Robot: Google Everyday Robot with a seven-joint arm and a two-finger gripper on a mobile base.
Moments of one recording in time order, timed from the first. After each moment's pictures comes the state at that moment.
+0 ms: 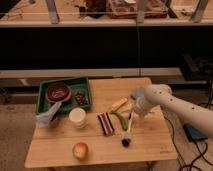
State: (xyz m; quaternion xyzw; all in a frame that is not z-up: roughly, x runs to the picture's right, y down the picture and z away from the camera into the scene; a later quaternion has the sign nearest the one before) arm 0.162 0.156 0.860 -0.15 -0.31 -0.48 0.81
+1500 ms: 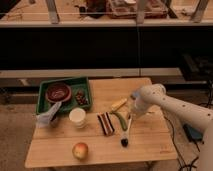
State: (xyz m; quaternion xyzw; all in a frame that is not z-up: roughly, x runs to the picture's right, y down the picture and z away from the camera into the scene) arm 0.169 0.168 0.889 -0.19 -0.27 -0.49 0.80
